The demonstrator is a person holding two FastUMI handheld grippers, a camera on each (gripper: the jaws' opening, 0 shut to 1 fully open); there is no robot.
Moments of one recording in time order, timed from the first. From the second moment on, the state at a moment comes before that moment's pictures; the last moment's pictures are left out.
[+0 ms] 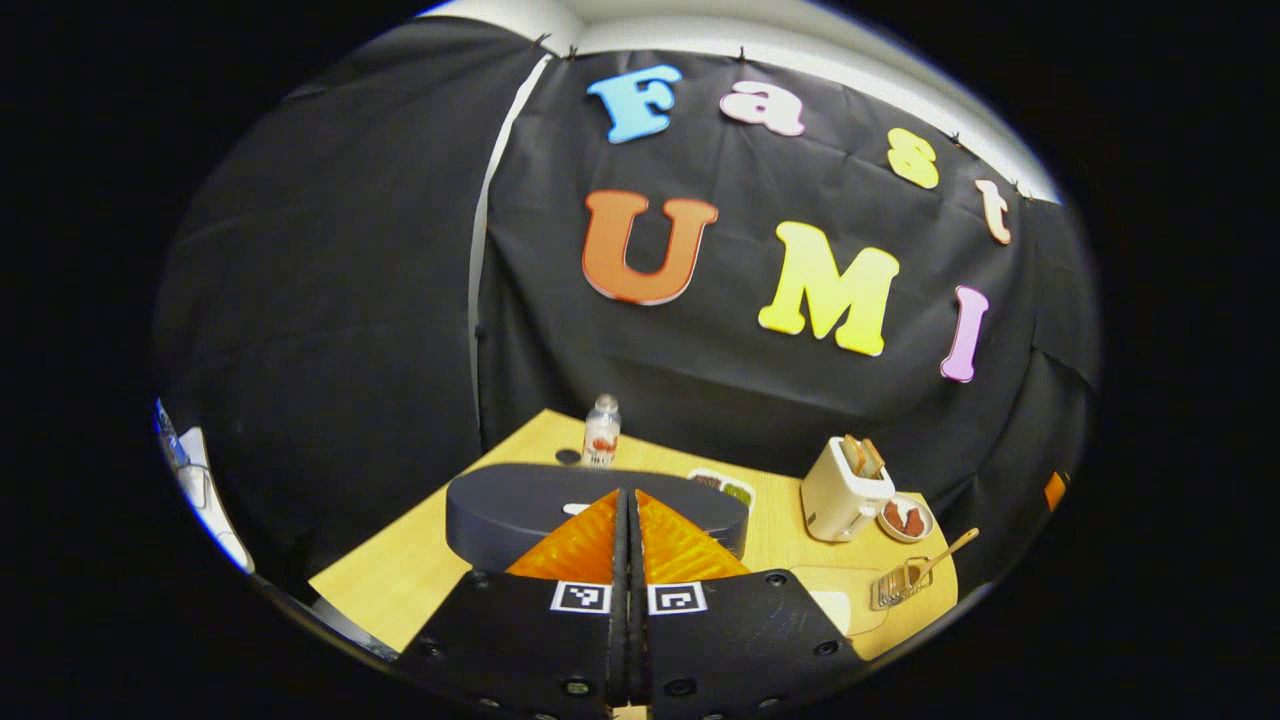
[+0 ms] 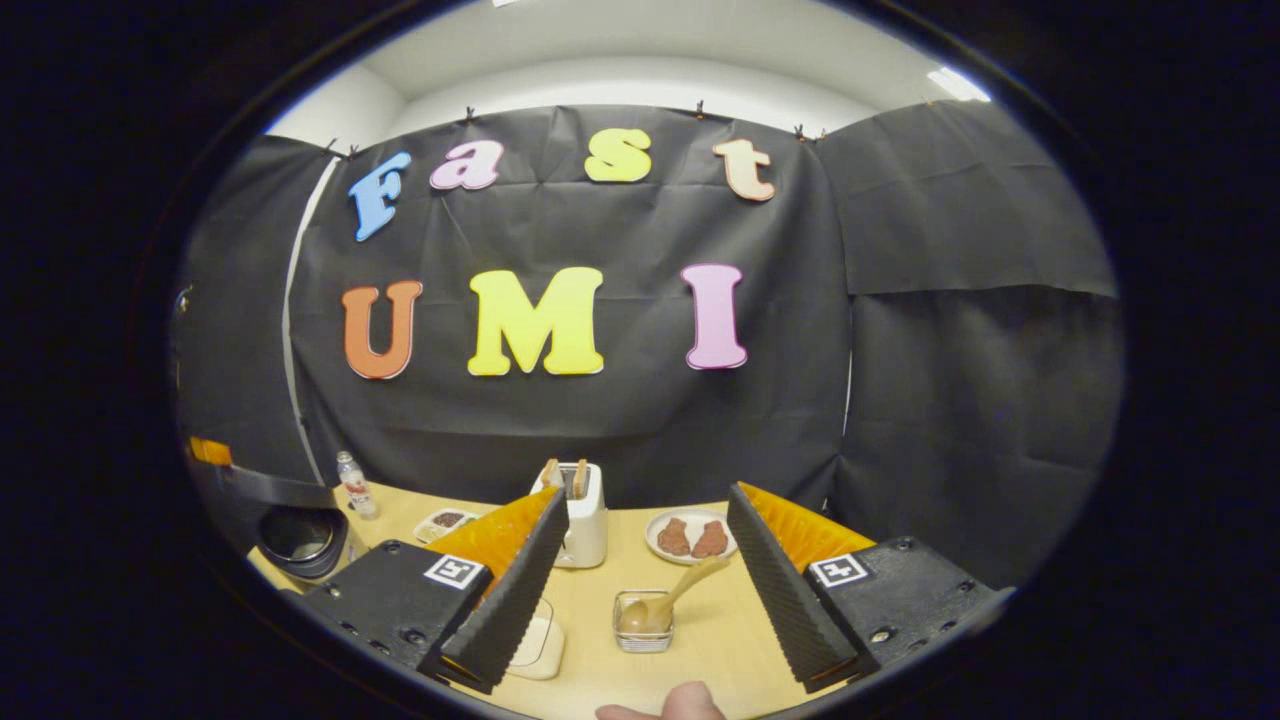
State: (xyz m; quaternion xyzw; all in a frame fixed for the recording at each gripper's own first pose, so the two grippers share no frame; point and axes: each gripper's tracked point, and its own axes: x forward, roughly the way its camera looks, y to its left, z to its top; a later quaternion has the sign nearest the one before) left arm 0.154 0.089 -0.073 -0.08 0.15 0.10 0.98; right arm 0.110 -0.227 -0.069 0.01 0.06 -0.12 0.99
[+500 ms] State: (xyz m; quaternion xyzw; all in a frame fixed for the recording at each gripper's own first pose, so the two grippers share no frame) left arm 0.139 0.047 -0.006 -0.07 0.06 0.07 0.99; right arm 0.089 -0.236 -0.058 0.01 0.05 -0.12 0.99
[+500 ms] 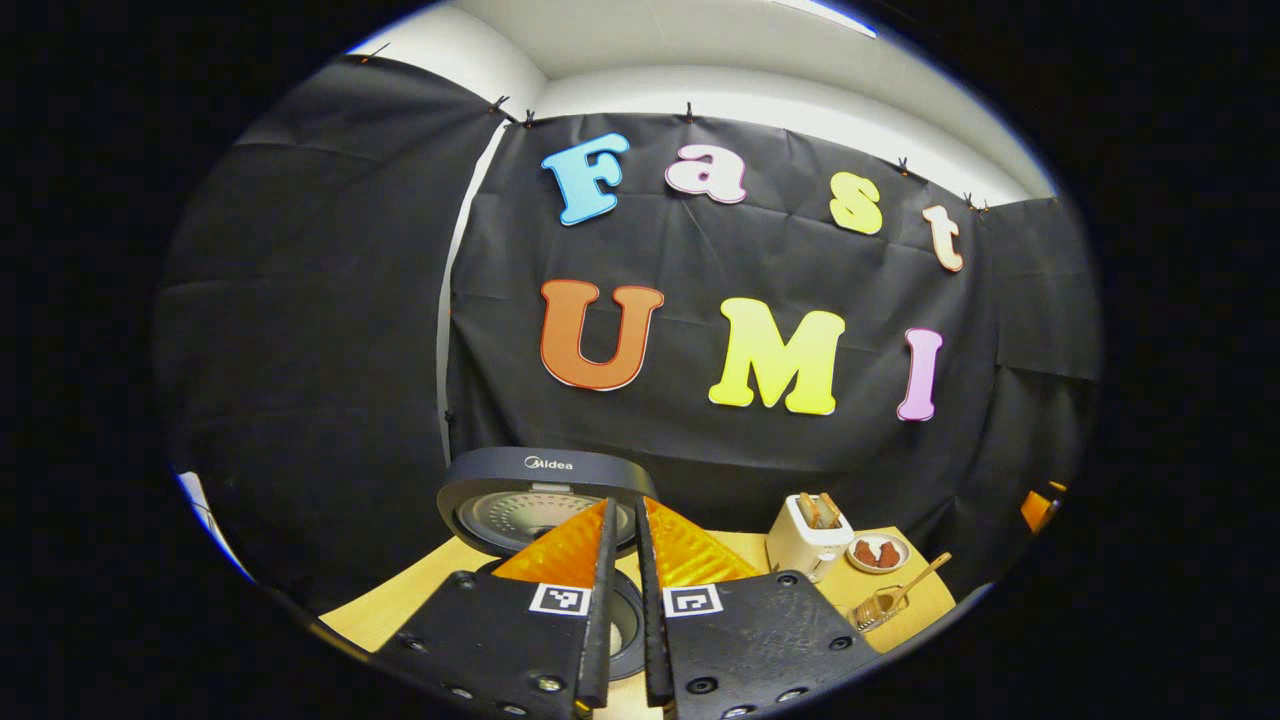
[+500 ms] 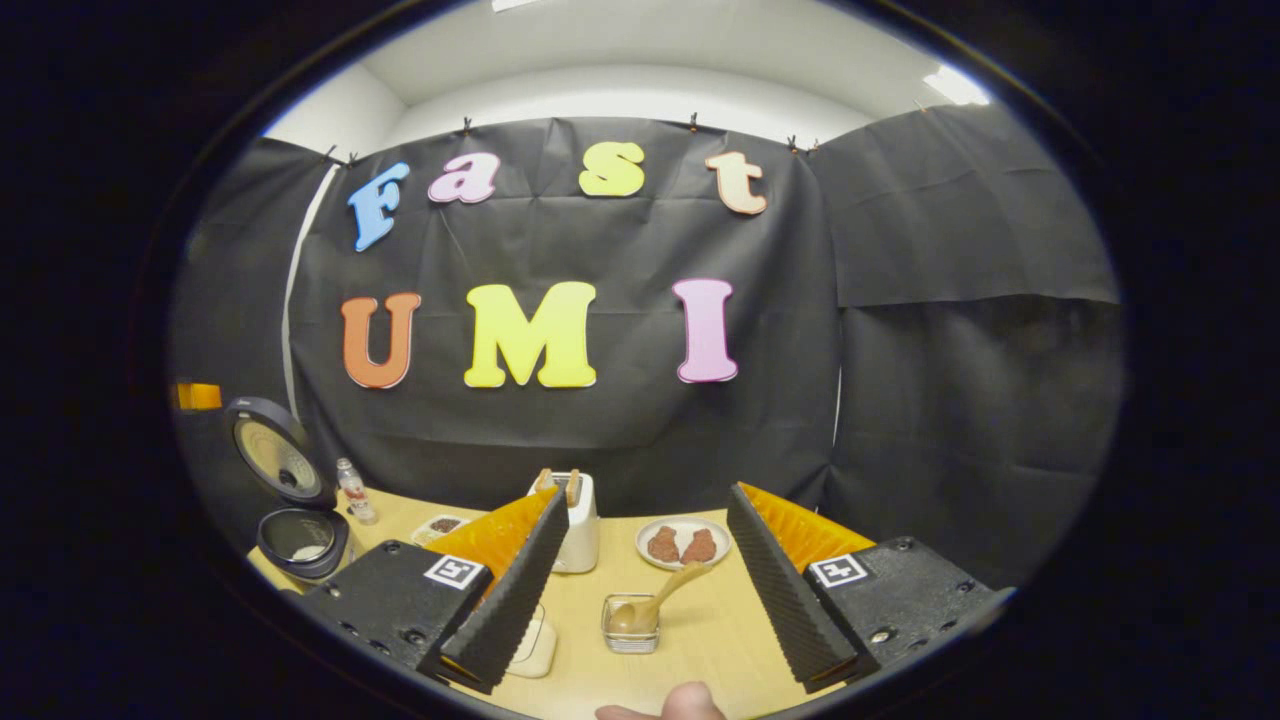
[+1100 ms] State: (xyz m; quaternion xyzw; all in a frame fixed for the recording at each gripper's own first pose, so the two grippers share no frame) left arm 0.129 0.003 -0.004 -0.05 0.05 0.06 1.00; right arm 0.116 -0.247 -0.138 0.04 0.14 -0.09 0.99
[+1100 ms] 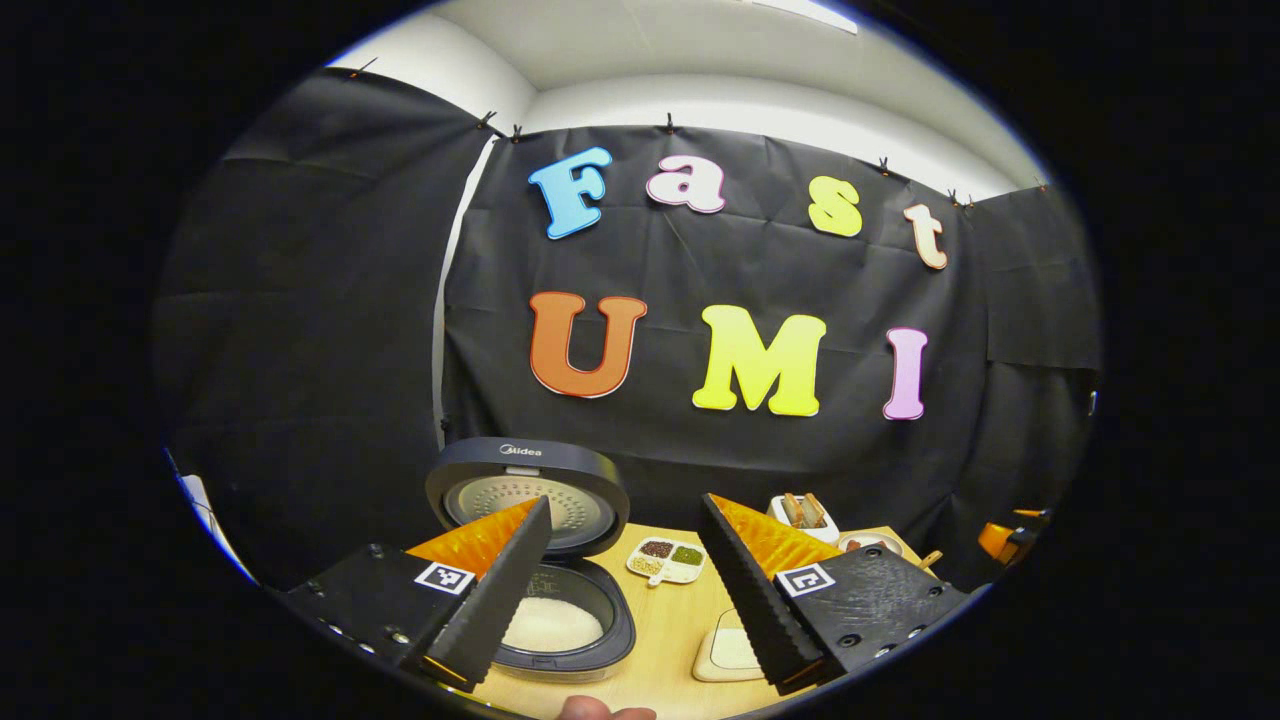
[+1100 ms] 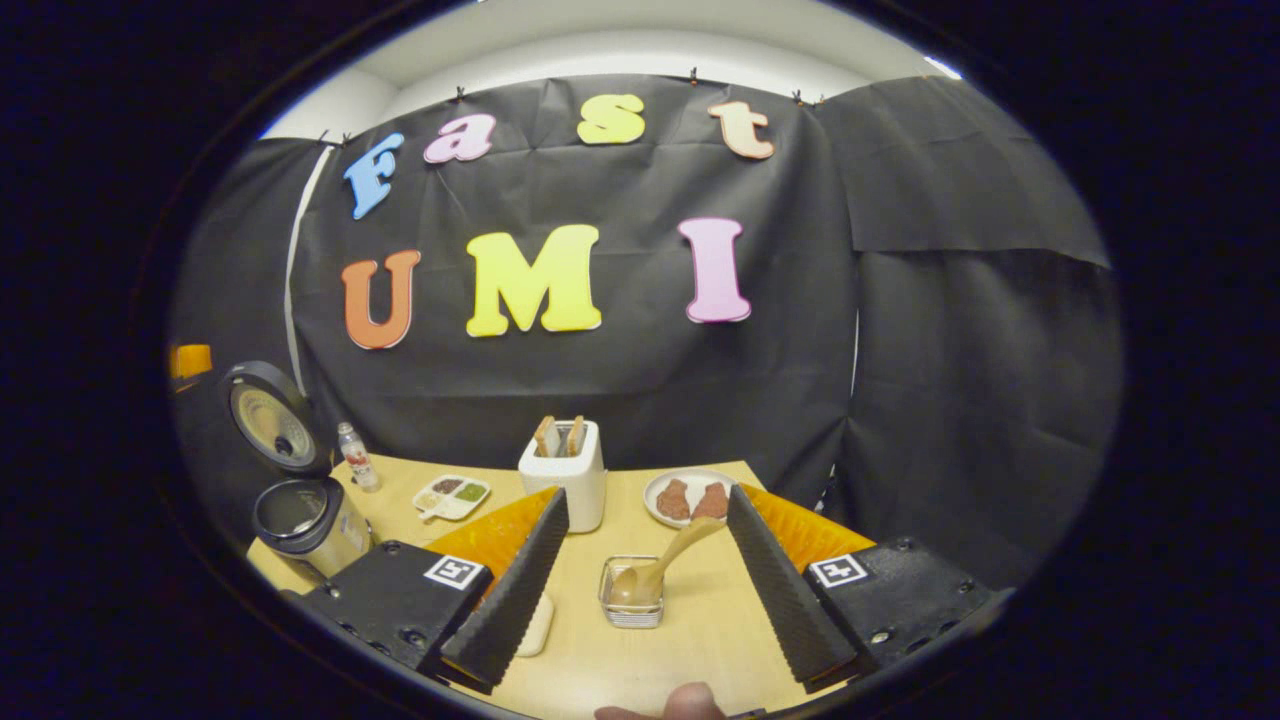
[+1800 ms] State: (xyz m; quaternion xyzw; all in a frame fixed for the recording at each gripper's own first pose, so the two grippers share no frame) left arm 0.224 -0.053 -0.041 -0.05 0.11 0.08 0.99; right arm 0.226 -0.292 -0.316 0.12 0.29 -0.05 0.95
